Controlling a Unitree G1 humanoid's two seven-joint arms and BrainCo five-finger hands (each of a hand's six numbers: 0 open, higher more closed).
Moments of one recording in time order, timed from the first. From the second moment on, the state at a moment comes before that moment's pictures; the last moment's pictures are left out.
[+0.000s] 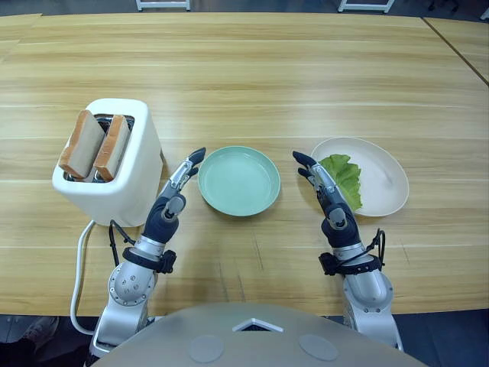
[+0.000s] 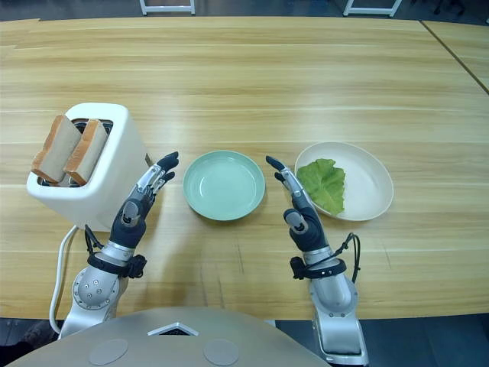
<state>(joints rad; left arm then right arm) 0.47 0.15 -0.29 -0.57 0.12 -0.17 -0.13 0.52 -0.22 0.03 -0.45 -0.09 -0.37 0.18</state>
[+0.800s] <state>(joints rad) -0.29 0.64 0.30 -1.04 0.11 0.46 -0.33 0.37 -0.31 -0.18 -0.38 -0.29 -0.30 0.05</state>
